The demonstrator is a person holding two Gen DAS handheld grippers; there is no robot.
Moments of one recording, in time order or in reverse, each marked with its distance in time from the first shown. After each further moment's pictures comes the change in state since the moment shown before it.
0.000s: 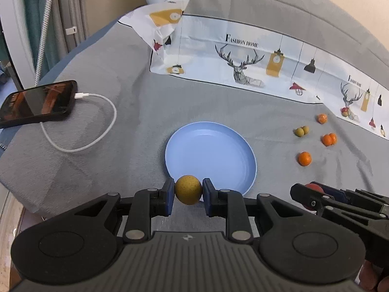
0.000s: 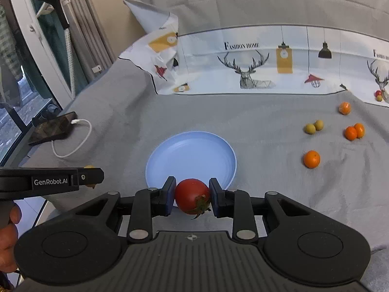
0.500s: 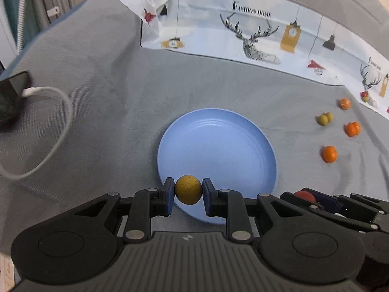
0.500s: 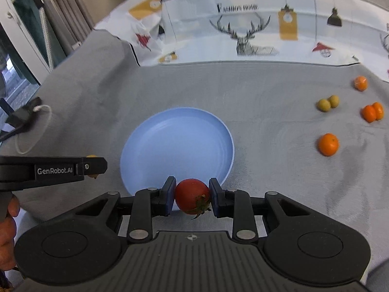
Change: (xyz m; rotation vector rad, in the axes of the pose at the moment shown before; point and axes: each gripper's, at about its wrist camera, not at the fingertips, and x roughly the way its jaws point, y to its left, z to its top) left arm 0.108 -0.006 0.031 0.026 0.130 0.033; right arm 0.095 -0.021 0.010 0.025 0.147 -0.009
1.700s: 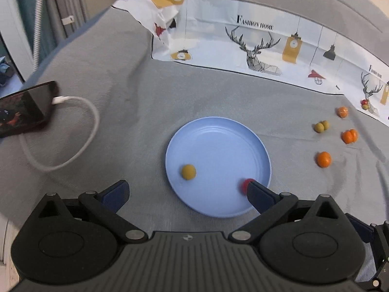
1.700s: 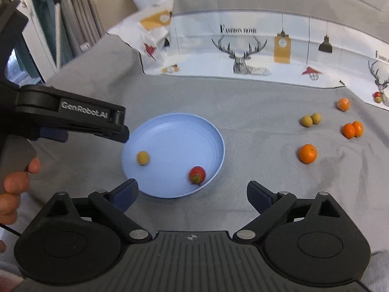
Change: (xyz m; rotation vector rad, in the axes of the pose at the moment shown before) left arm -0.064 -0.010 -0.011 -0.031 -0.046 0.052; right arm -0.063 0.018 -0.032 -0.089 -0.110 -0.058
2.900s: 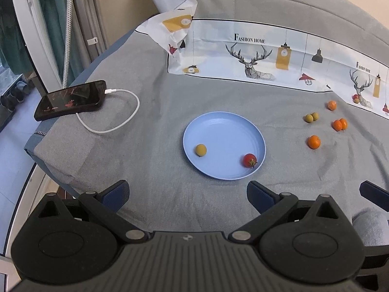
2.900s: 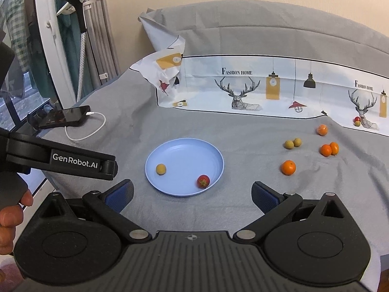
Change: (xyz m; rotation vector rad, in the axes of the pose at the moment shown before) left arm -0.095 0.003 -0.078 0.036 -0.108 0.060; right arm -0.104 0.019 -0.043 -0.035 -0.177 -0.013
